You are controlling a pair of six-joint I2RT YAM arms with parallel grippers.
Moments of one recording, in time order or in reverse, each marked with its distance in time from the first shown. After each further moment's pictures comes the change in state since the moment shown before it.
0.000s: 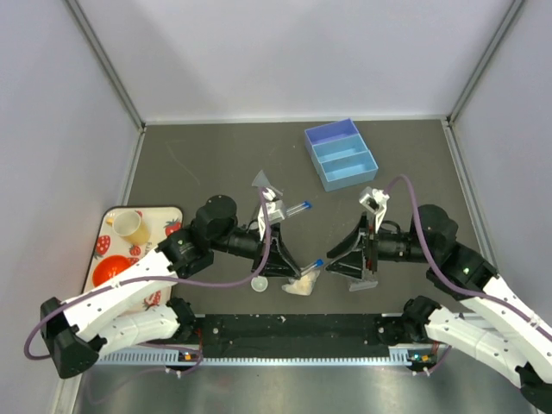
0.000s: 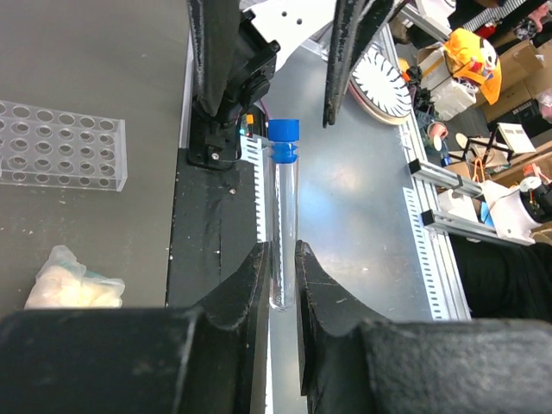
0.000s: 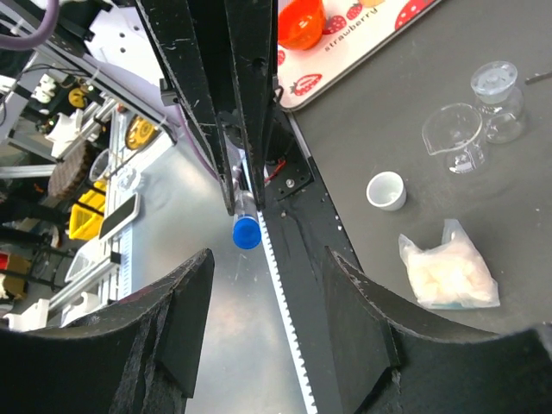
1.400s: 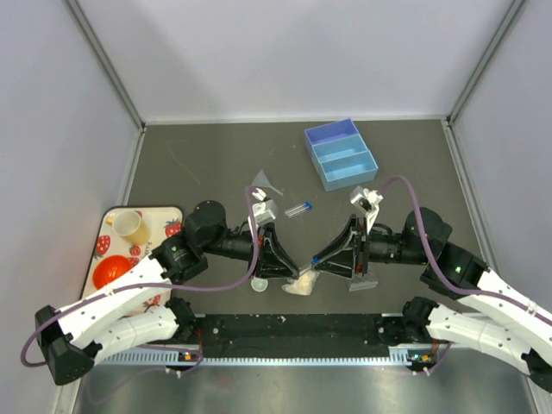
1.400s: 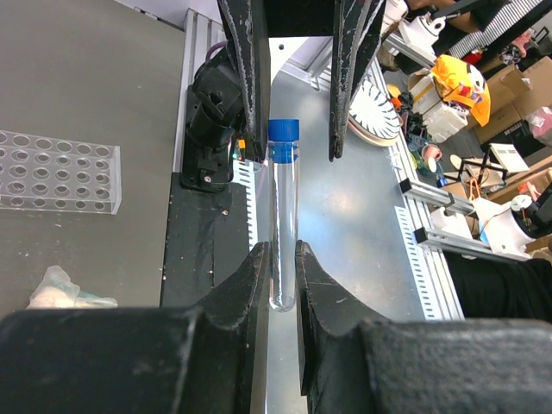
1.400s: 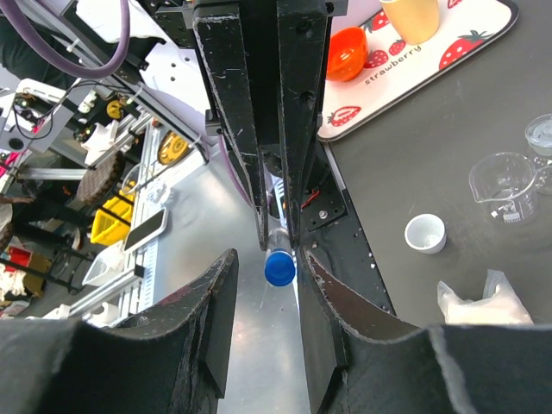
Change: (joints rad) left arm 0.000 -0.086 -0.060 0.126 -0.006 -0.087; right arm 0.169 0.037 0.000 0.186 0.109 0.085
